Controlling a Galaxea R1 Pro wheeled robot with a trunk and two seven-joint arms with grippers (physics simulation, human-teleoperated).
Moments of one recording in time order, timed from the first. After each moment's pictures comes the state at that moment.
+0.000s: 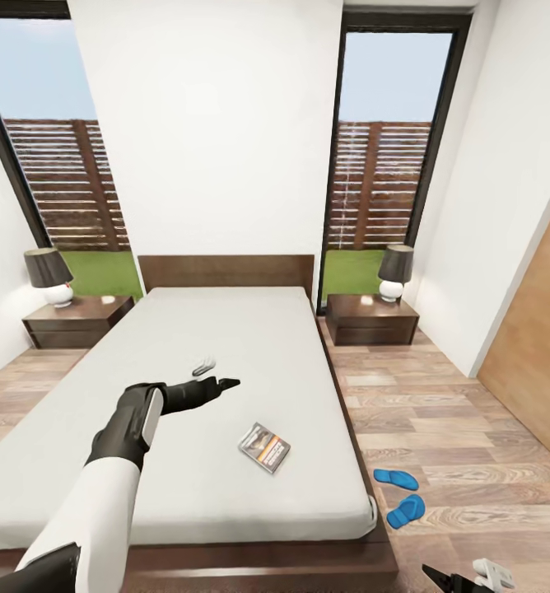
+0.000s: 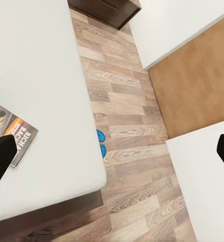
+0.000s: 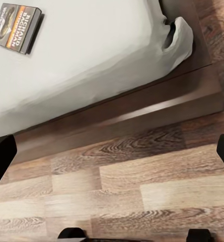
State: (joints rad) left arm -0.81 -0.10 0.38 -0.82 -0.08 0.80 -0.66; right arm -0.43 -0.36 -0.17 -0.05 -0.32 -0.02 0.77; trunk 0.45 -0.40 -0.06
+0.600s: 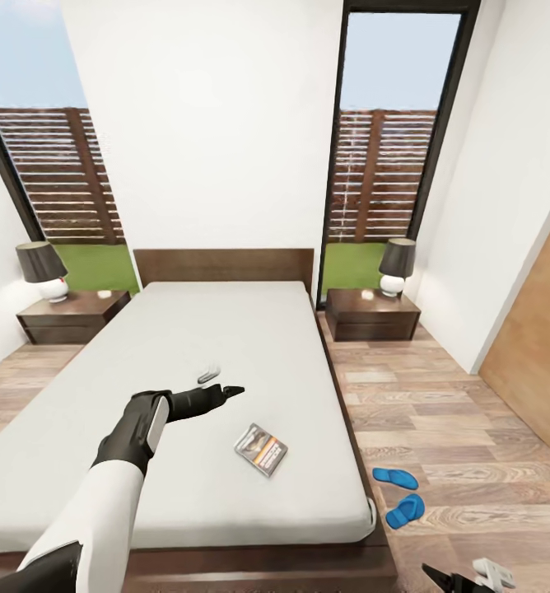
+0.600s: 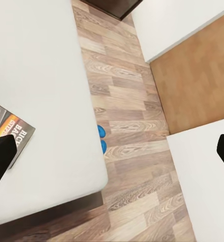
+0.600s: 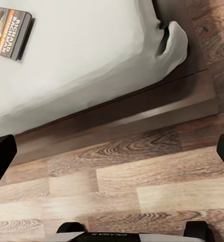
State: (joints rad) left arm -0.81 -0.10 0.37 -0.74 -0.08 0.73 -0.66; right arm -0.43 -0.36 -0.17 -0.05 -0.32 -0.02 0.77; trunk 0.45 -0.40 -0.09
